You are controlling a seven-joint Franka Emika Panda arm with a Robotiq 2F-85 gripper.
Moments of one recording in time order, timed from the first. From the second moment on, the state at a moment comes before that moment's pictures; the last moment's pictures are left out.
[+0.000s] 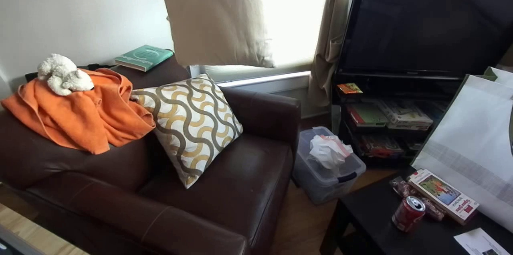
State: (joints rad) arm 0.27 0.43 -0.13 -1.05 -0.19 2.04 1.83
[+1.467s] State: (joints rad) arm 0.26 0.70 -0.18 -0.81 -0.18 2.28 2.23
